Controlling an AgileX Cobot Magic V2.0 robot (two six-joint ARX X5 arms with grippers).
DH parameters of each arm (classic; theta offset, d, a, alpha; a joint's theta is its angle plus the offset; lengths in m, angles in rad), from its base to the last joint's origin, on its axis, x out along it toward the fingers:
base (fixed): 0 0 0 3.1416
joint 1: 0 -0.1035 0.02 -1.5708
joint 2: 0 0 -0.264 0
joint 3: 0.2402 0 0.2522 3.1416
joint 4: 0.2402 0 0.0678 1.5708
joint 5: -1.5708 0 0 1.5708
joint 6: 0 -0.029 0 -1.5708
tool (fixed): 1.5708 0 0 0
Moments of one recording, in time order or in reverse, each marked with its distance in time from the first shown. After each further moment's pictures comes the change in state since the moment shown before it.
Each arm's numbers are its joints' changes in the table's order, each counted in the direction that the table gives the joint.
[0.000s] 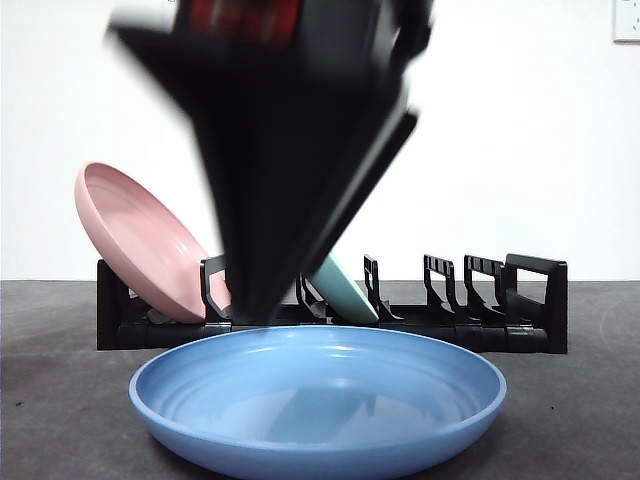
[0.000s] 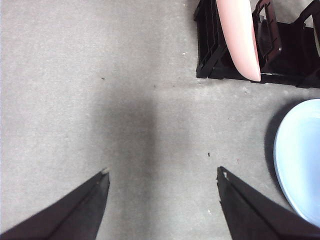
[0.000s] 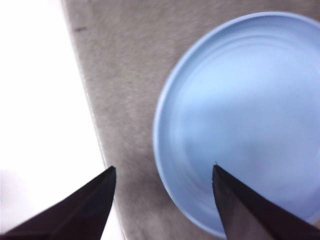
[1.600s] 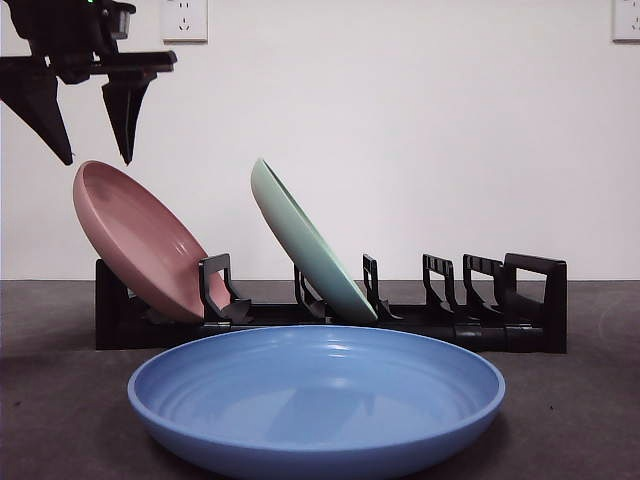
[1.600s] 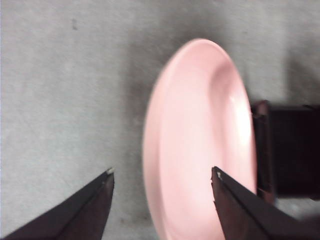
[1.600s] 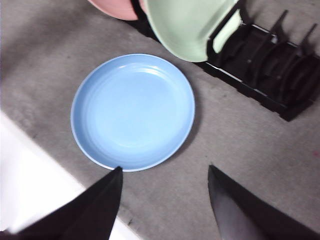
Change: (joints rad) left arm 0.311 -1.046 0.719 -0.129 0.298 0.147; right arm 0.461 0.651 0.003 0.245 0.137 -0.279
